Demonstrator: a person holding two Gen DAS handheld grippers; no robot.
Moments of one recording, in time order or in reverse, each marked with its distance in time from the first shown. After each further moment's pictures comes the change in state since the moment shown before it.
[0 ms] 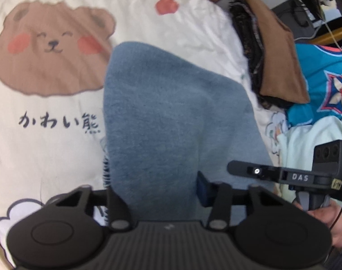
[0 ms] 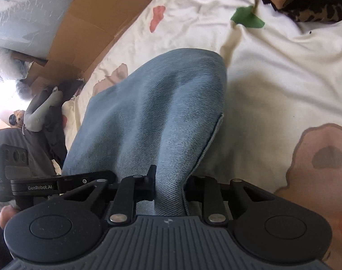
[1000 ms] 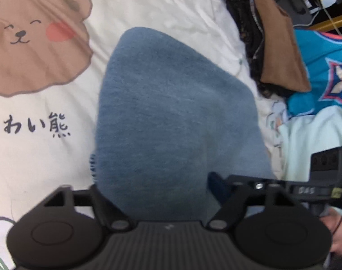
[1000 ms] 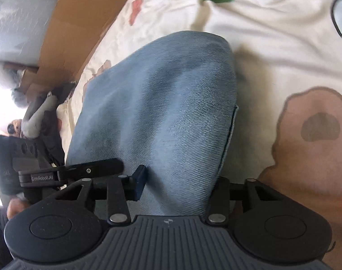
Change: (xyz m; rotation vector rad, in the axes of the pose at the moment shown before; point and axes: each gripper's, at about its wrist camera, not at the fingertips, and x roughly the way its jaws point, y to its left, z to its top) left arm 0.045 0.002 0.011 0.036 0.062 -0.041; right arm 0.011 -0.033 -0.009 0.076 0.024 0.019
